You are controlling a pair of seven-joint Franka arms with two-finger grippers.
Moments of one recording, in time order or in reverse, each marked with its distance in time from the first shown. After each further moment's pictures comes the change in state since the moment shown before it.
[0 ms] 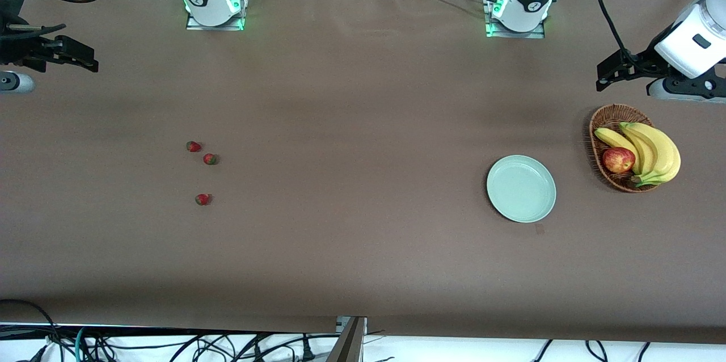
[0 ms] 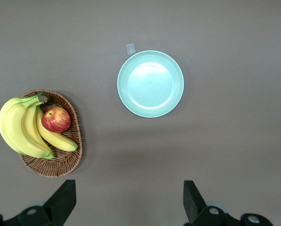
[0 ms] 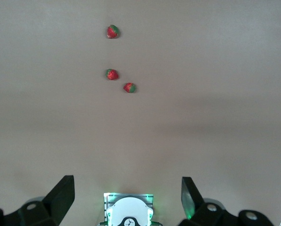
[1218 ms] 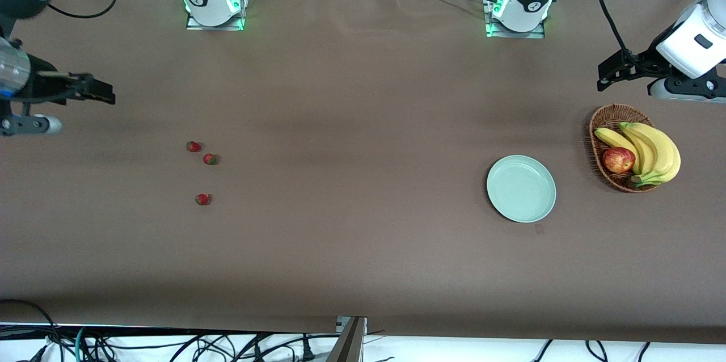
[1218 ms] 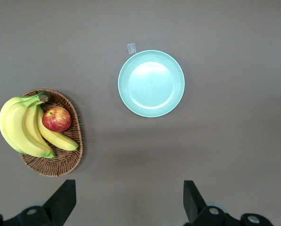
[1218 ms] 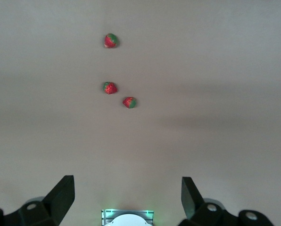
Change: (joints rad) left arm 0.000 0.000 0.003 0.000 0.000 -0.002 0.000; right arm 0.007 0.159 0.003 -0.002 0.001 0.111 -0.001
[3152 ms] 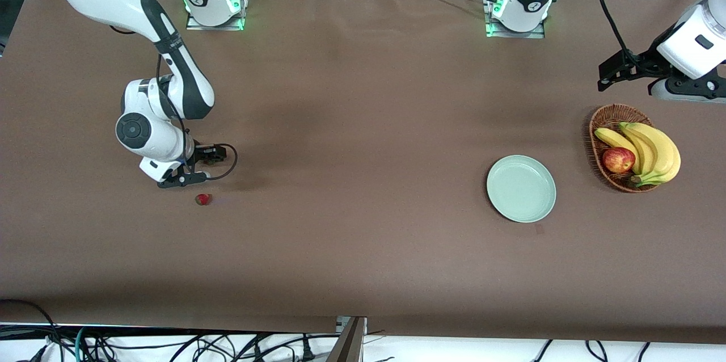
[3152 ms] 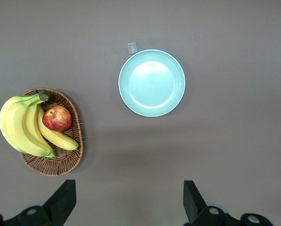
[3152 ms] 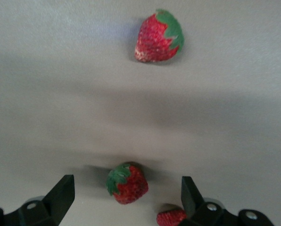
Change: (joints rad) left arm 0.002 0.001 0.000 0.000 0.000 -0.002 0.000; right arm 0.064 0.265 0.038 -0.597 0.003 0.987 -0.006
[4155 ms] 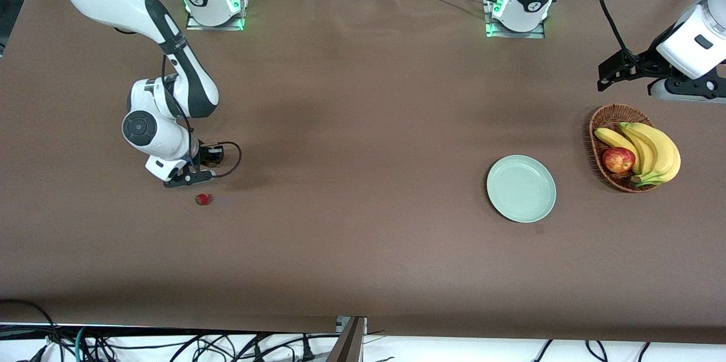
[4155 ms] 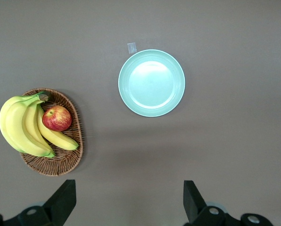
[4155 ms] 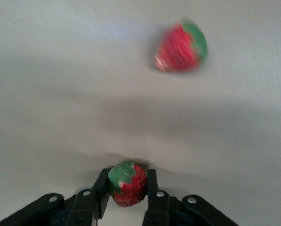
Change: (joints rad) left arm 0.000 0.000 -0.001 0.000 0.000 -0.001 0.000; right arm 0.000 0.007 0.034 0.018 0.001 0.035 -0.024
